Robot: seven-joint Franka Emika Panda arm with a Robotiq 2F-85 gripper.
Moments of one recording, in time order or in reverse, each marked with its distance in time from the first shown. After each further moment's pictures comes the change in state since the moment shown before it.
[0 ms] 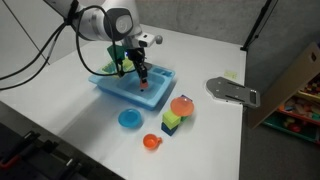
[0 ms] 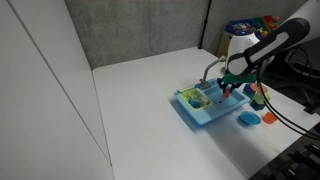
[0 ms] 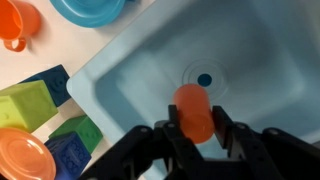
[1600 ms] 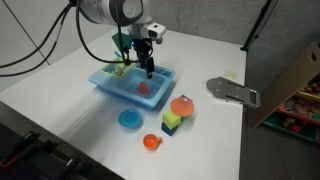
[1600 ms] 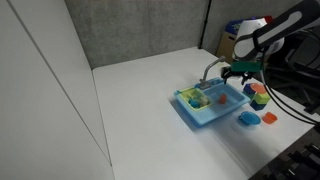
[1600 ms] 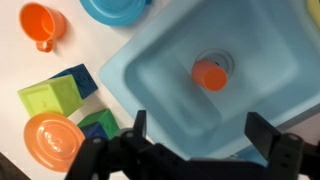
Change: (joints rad) arm -0.077 -0.082 0.015 0.032 0.075 -0.154 -0.101
